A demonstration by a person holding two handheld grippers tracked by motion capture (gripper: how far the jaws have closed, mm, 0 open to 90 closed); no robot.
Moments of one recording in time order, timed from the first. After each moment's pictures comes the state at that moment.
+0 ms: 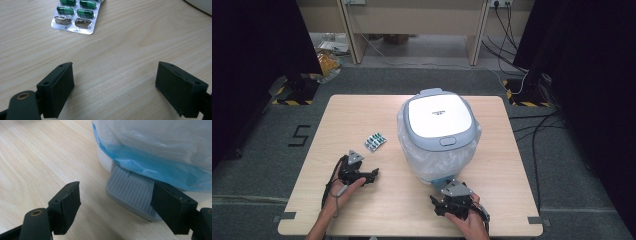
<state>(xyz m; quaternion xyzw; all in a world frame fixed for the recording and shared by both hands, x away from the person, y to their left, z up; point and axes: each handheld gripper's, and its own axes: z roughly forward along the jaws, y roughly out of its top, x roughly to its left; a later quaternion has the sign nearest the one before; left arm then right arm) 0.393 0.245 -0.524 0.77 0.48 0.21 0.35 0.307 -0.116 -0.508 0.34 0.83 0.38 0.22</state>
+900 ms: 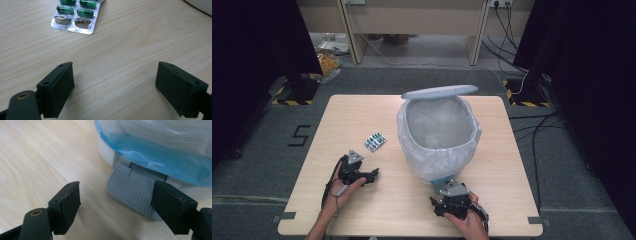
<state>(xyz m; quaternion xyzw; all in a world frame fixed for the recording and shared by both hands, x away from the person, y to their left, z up) 0.393 0.245 -0.524 0.77 0.48 0.21 0.35 0.310 -0.113 -0.514 0.34 0.84 0.36 0.21</state>
